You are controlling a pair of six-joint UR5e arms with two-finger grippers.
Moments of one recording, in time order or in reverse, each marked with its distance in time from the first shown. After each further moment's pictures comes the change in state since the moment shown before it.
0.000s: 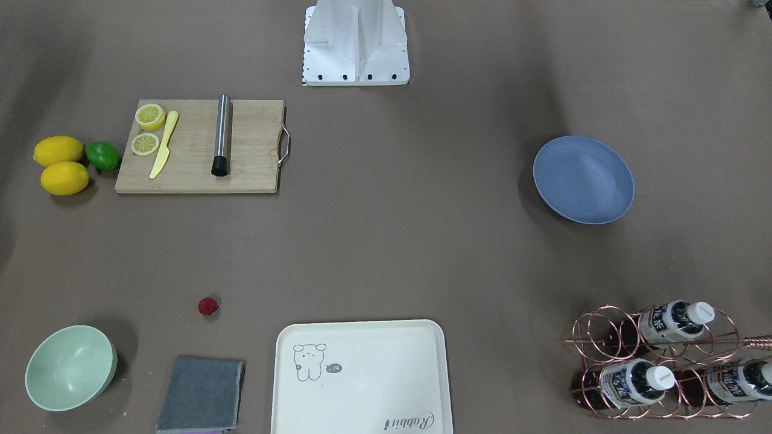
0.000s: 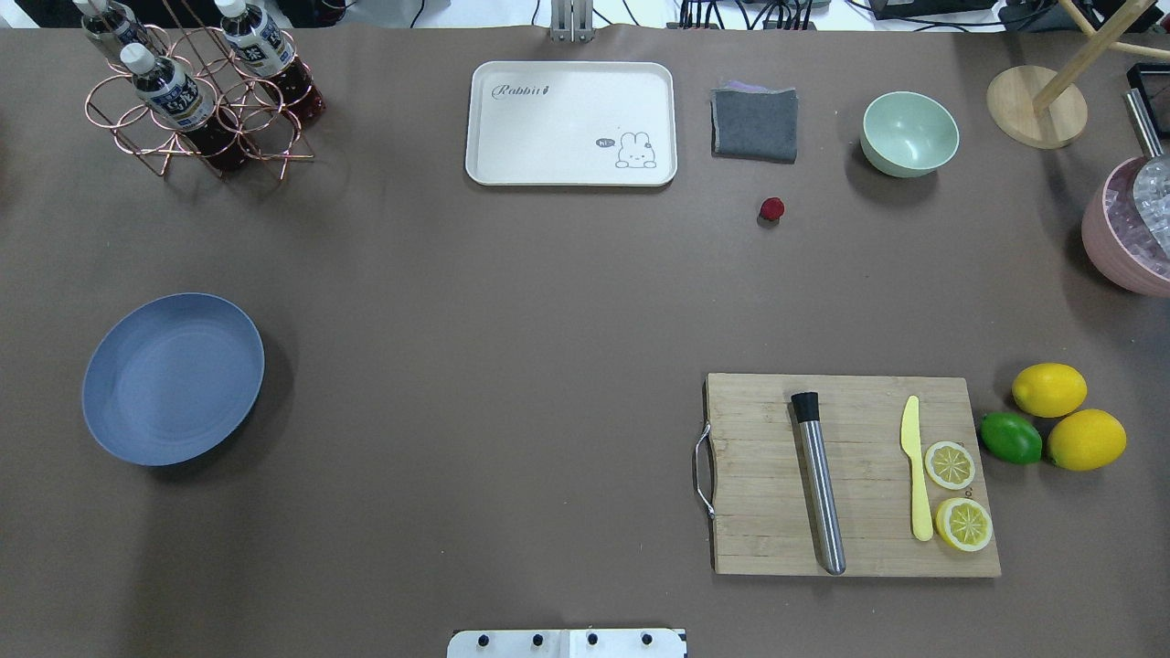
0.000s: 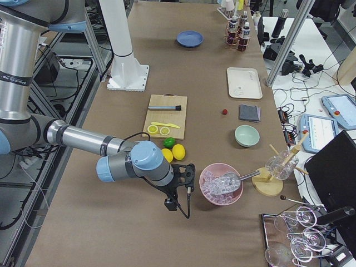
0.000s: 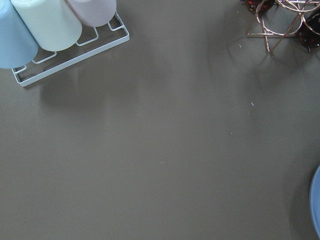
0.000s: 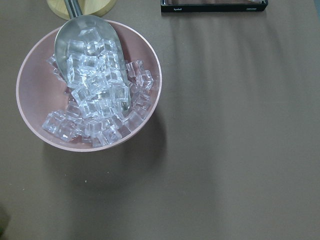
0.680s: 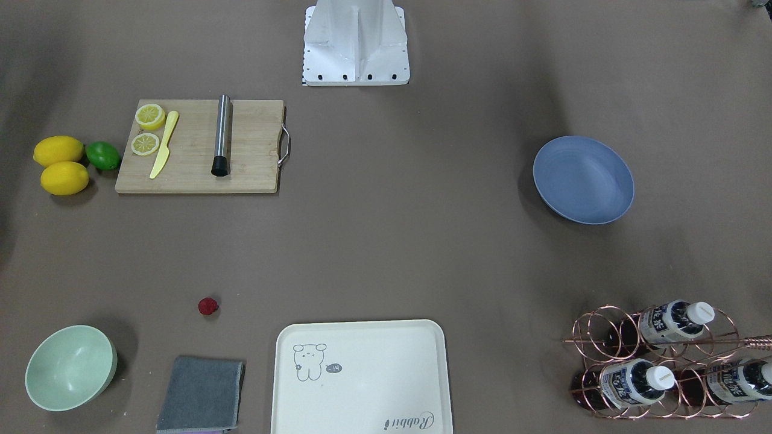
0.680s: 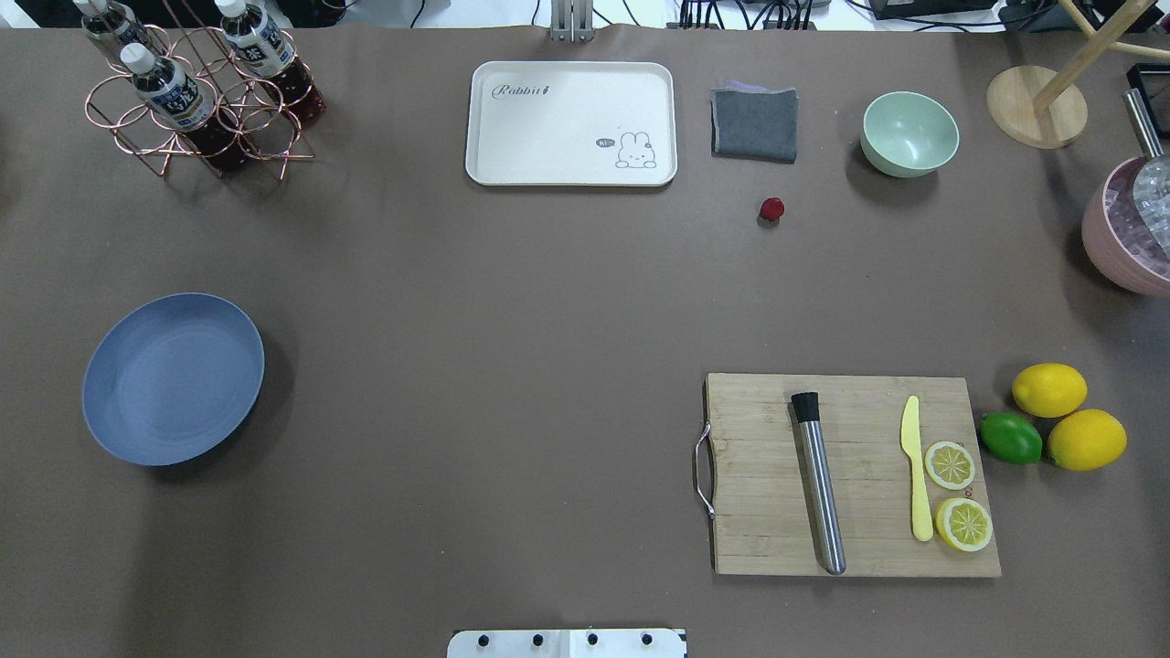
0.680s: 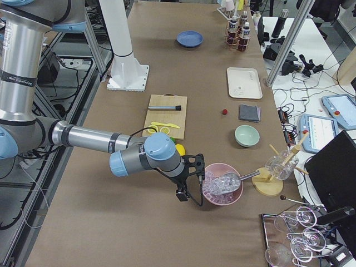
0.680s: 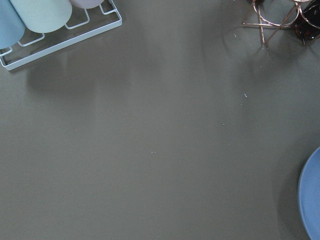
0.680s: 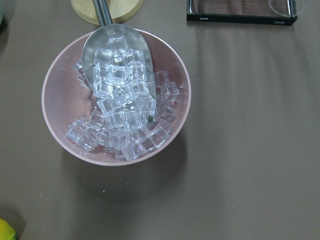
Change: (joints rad) left arm -0.001 -0.008 0.003 0.006 -0.037 0.006; right arm -0.079 0.053 0.010 0.000 -0.005 0.020
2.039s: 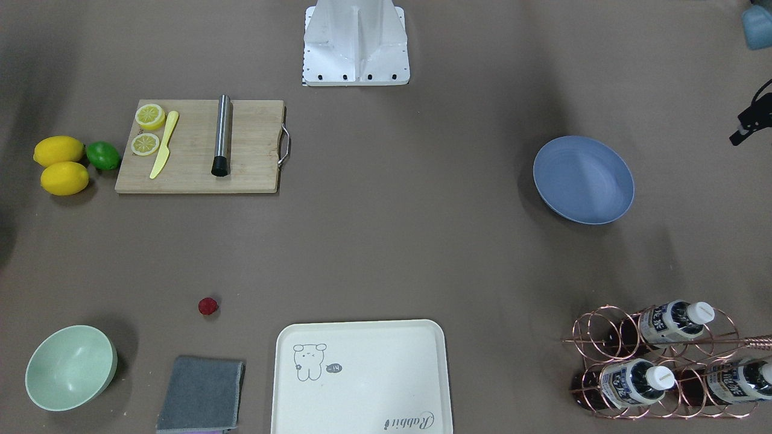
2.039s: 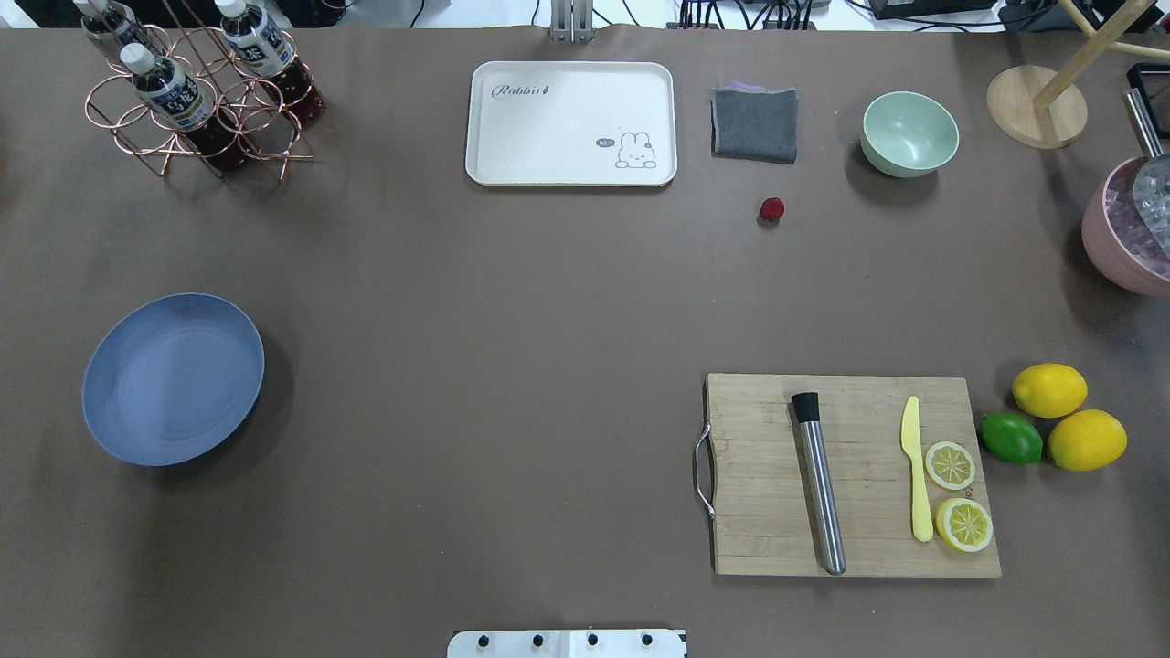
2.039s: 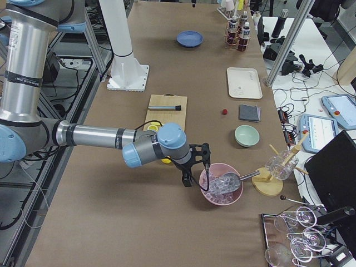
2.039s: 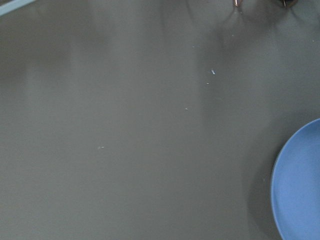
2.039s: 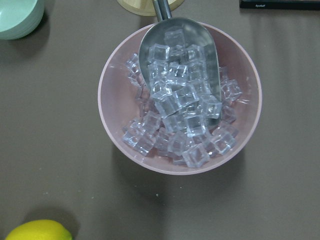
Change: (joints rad) left arm 0.262 -0.107 0.053 -0.008 0.013 -0.170; right arm -0.129 0.020 0.045 -0.022 0.039 0.143
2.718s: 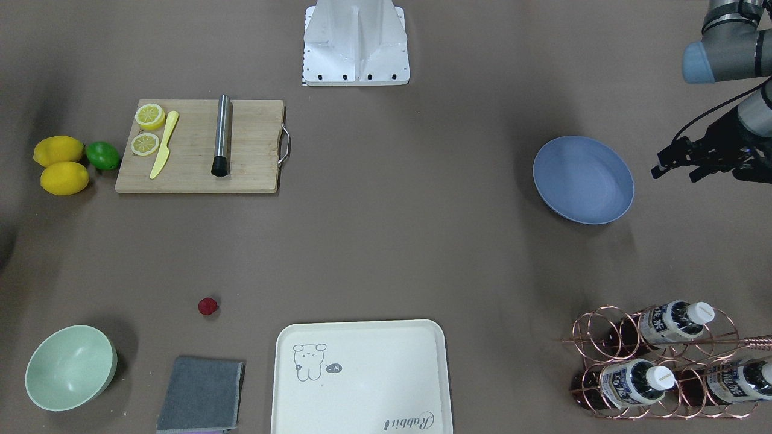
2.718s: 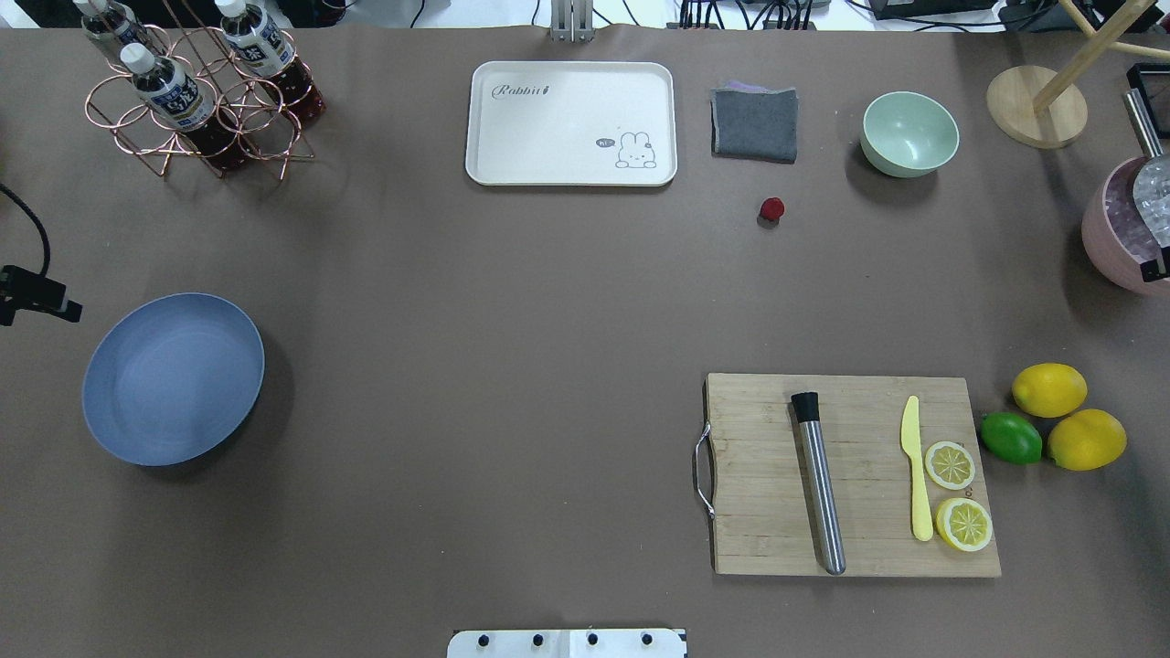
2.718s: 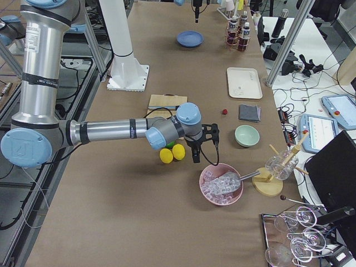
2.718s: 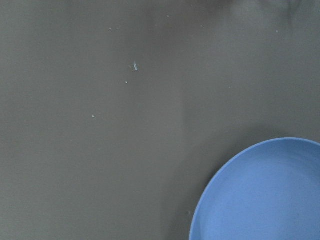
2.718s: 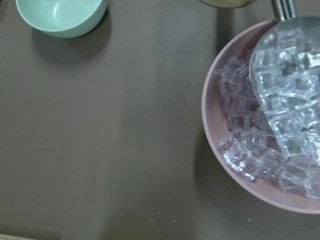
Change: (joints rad) left arm 0.266 -0.133 0.049 -0.064 0.068 -0.368; right arm -0.219 0.110 0.029 -0.001 -0.049 0.230
